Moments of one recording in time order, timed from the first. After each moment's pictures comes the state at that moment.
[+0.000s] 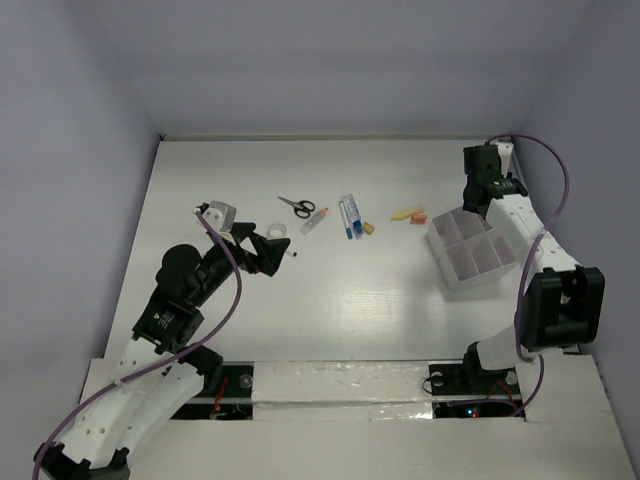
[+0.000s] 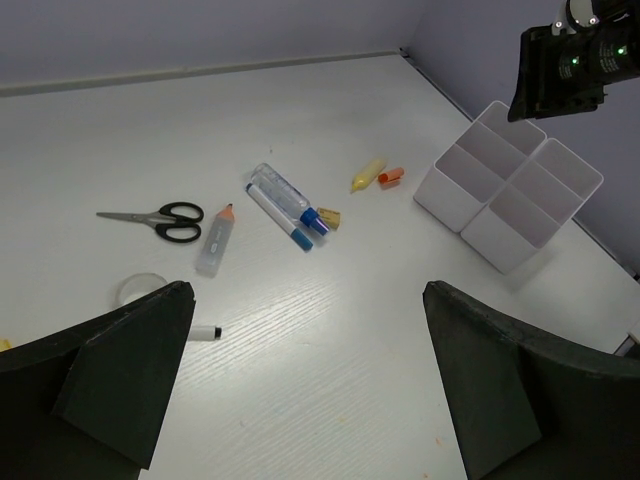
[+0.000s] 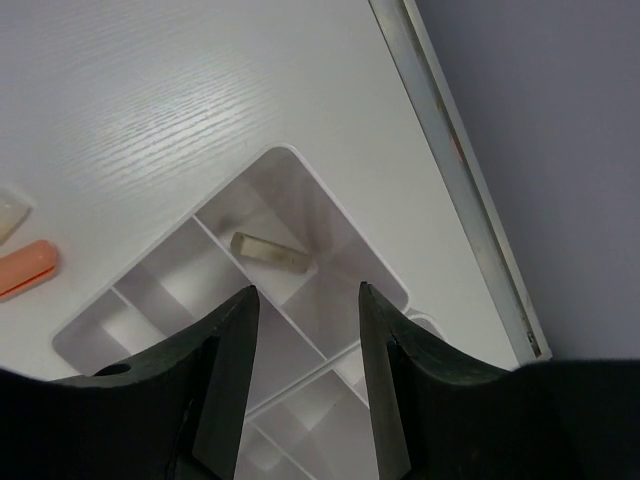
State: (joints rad) left arm -0.49 0.56 0.64 -0.13 0.14 -0.28; right arm 0.08 1.51 1.25 -0.62 0.63 0.22
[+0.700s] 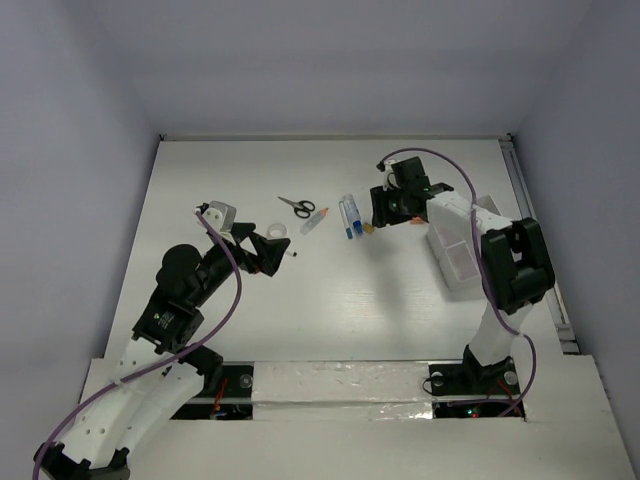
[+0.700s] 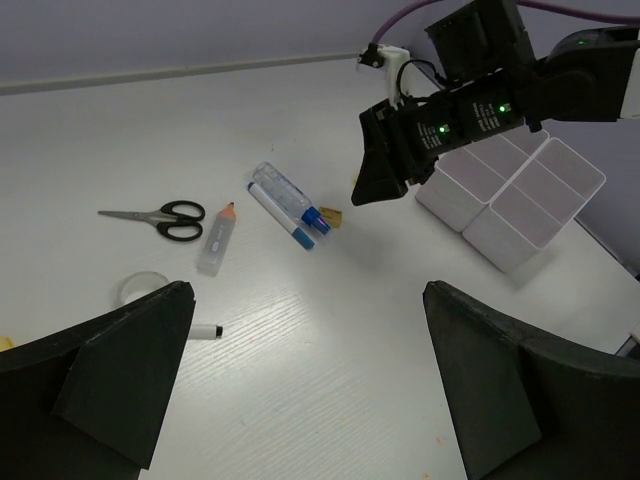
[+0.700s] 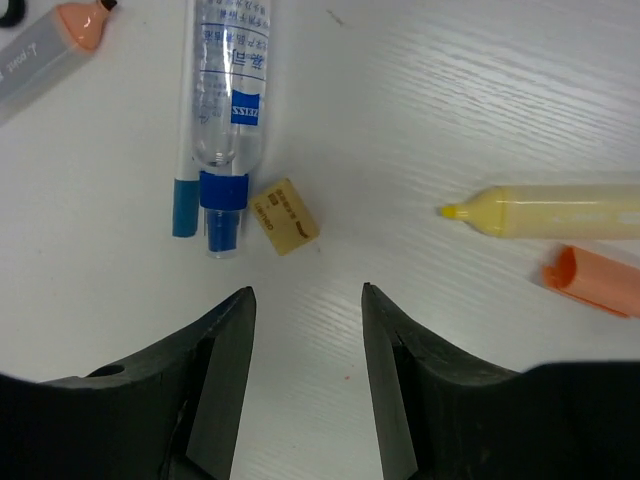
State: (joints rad) left arm -0.49 0.56 0.64 -0.13 0.14 -0.28; right arm 0.37 1.78 1.27 -0.37 -0.09 0.11
